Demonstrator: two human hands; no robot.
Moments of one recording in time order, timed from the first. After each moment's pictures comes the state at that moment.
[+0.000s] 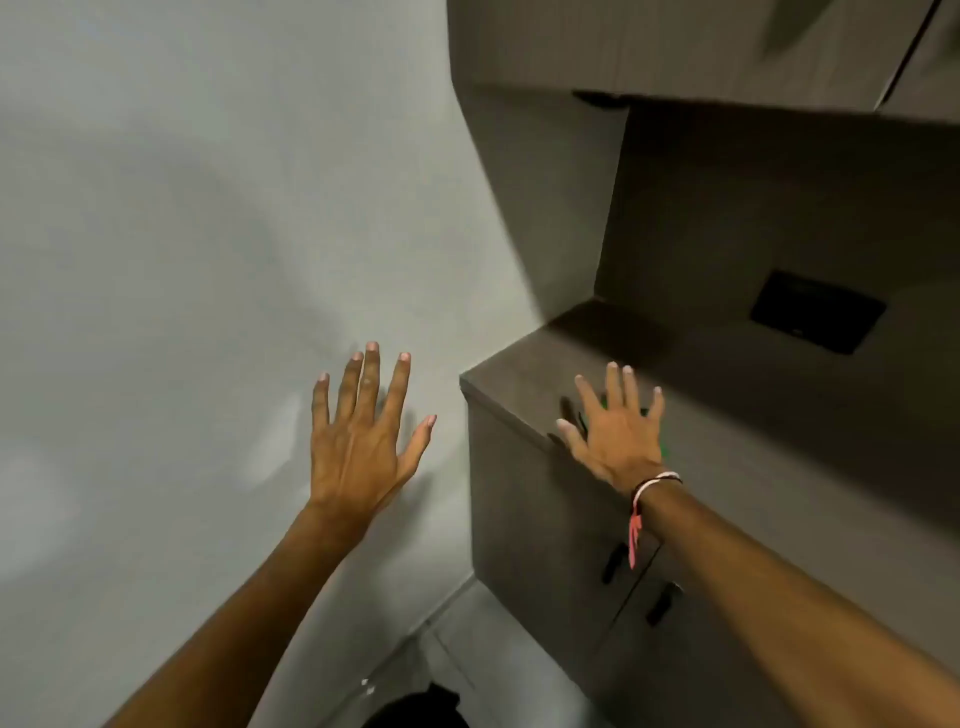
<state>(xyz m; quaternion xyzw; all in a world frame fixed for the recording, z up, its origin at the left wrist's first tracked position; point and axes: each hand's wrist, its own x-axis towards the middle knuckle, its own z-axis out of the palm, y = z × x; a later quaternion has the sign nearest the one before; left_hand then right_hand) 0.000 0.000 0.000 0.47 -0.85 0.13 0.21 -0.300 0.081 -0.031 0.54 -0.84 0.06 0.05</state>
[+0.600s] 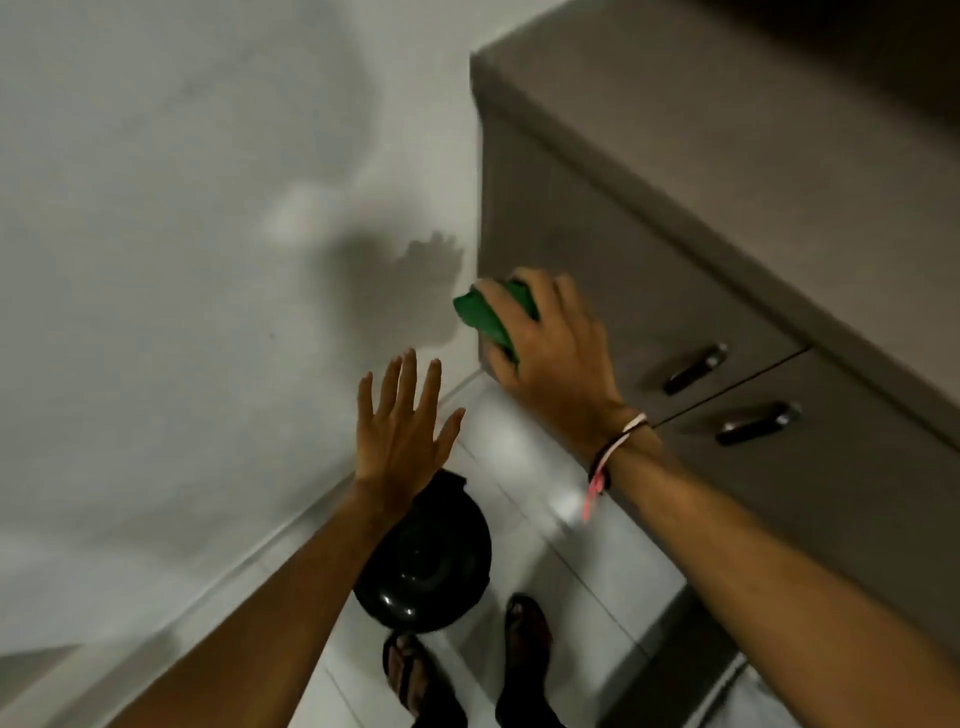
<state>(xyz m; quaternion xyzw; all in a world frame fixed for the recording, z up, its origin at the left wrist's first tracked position) 0.012 0.053 -0.311 0.49 -0.87 -0.04 -0.05 -0.184 0.079 -0.211 0.68 -0.70 0.21 0.04</state>
